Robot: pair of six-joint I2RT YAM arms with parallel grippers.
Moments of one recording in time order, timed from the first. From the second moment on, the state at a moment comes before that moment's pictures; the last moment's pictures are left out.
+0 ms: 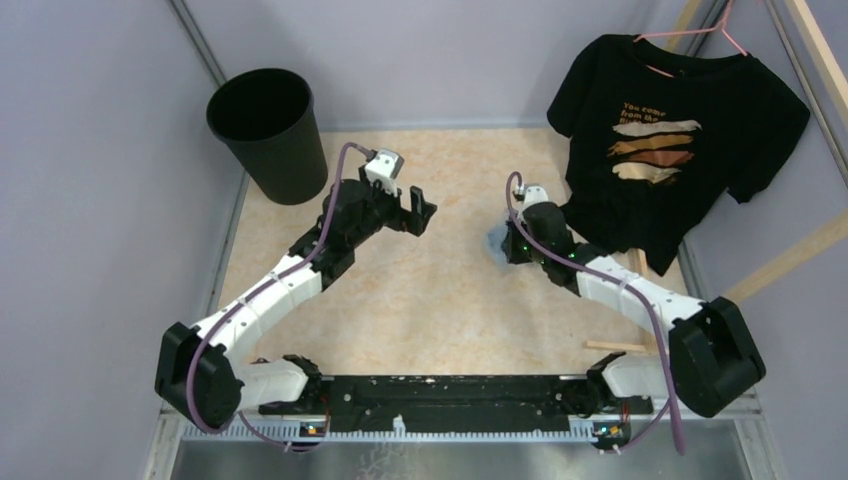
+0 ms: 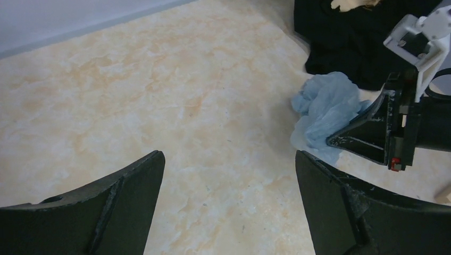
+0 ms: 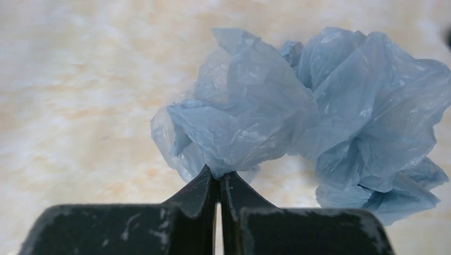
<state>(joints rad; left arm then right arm) -0.56 1.18 0.90 0.10 0.08 -0.16 0.54 1.30 0.74 -0.13 0.16 0.31</state>
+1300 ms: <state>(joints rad) -0.58 1.79 1.18 -0.20 0.47 -0.42 0.40 1.40 0.75 -0.13 -0.18 0.37</state>
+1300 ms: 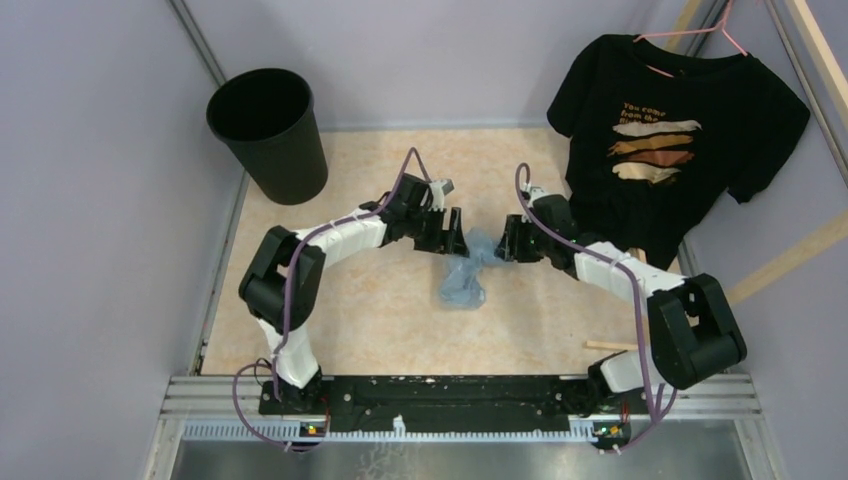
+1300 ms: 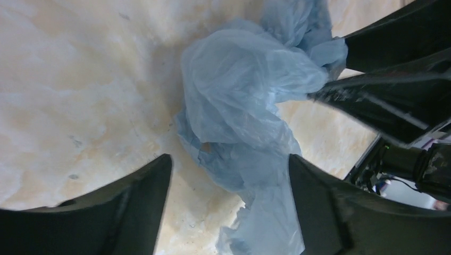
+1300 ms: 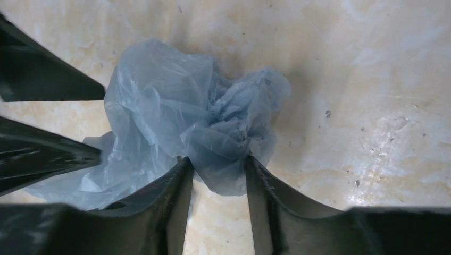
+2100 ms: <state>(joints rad) -0.46 1.79 1.15 0.01 0.96 -0.56 0.25 1.21 0.73 -0.24 -0.22 0.32</state>
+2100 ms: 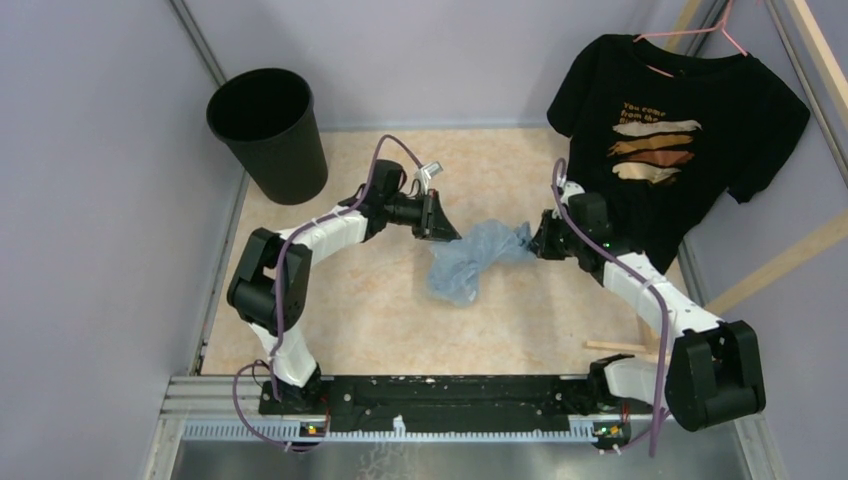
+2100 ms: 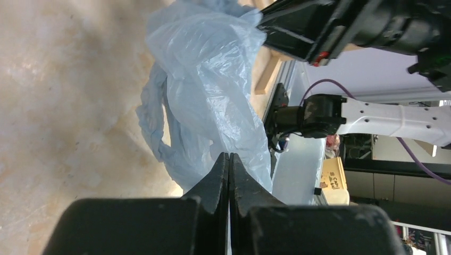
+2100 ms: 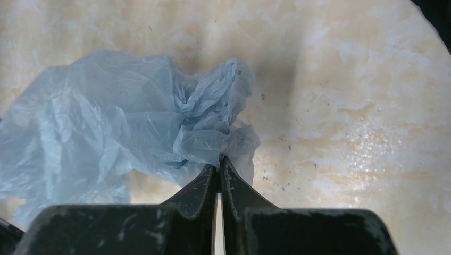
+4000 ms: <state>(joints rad) -0.37 1.71 1.08 0.15 1.01 -0.67 1.28 1.50 1.06 -0.20 0.87 -0.06</state>
